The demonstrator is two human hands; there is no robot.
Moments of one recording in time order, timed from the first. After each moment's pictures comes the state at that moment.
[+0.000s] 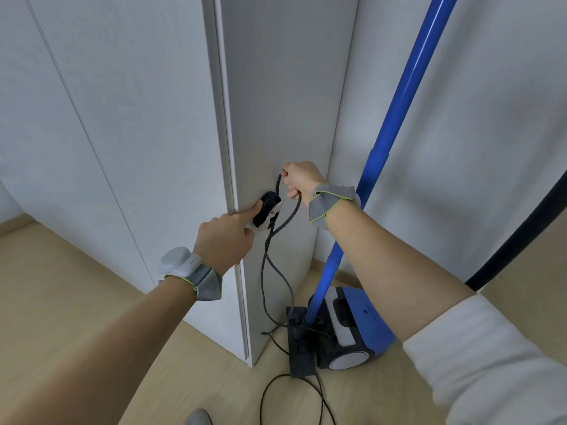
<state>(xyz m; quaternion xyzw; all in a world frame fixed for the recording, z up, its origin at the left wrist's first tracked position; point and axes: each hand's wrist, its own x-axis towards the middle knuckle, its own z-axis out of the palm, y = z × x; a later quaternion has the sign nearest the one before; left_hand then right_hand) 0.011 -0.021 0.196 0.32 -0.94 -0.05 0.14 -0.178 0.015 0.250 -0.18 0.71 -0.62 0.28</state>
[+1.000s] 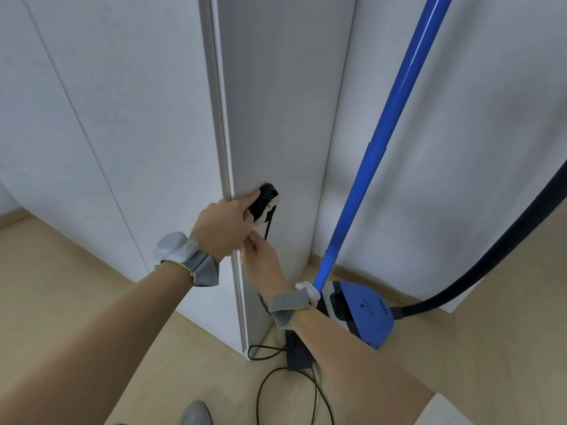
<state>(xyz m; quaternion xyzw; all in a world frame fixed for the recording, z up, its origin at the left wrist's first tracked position) 0.008 -0.021 0.210 0.30 -0.94 -0.09 0.16 -0.054 0.053 0.112 -0.37 0.74 -0.54 0.18</state>
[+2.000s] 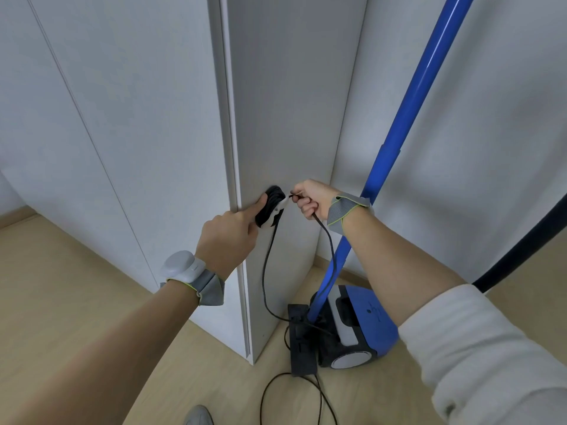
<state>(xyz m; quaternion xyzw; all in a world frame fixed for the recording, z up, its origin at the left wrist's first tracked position) 0.005 -0.027 0.187 0.31 -0.93 -0.07 0.19 -0.230 0.016 0.199 -0.18 0.72 -0.46 0.49</state>
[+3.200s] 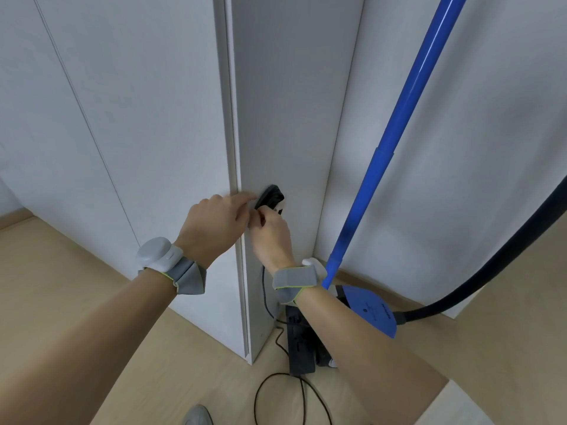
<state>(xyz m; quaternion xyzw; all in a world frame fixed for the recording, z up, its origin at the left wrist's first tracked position) 0.030 -0.029 0.224 0.28 -0.93 -0.05 0.22 -0.061 0.042 0.178 -0.34 0.78 -0.52 0.10</state>
